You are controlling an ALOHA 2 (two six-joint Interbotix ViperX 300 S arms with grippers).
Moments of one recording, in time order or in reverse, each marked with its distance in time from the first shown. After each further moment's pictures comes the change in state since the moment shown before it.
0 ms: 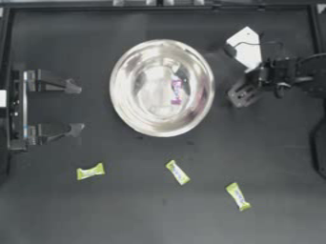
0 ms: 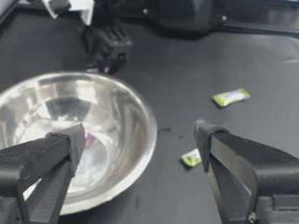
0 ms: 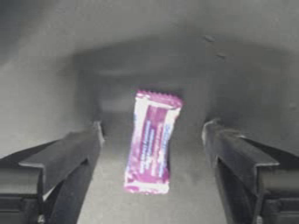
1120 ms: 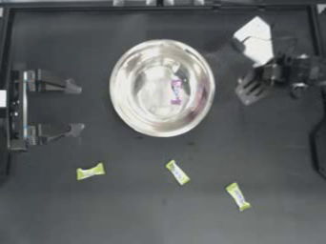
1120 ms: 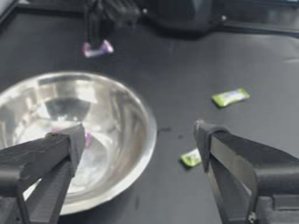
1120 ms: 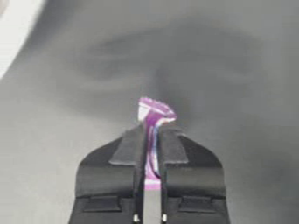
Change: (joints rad) left arm 0.002 0.000 0.000 -0.002 0.000 0.000; right arm 0.037 -0.235 -0.040 -0.083 0.190 0.025
